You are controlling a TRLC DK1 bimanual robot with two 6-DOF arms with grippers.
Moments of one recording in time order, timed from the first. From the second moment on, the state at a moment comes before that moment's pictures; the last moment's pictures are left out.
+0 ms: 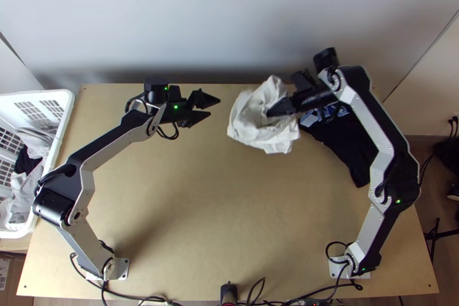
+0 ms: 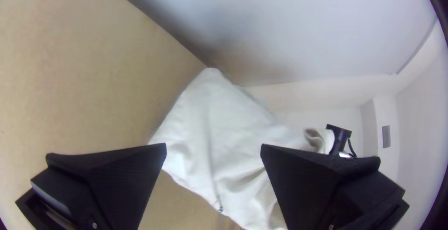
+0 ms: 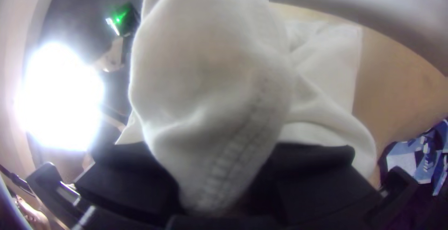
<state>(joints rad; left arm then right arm) -0.35 1.82 1.38 0.02 0.64 -1.03 0.24 1.96 1.95 -1.14 -0.89 -0.19</state>
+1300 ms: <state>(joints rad) -0.29 1.83 1.32 0.03 0.63 -0.99 -0.35 1.98 1.99 -1.34 -0.99 -0.33</state>
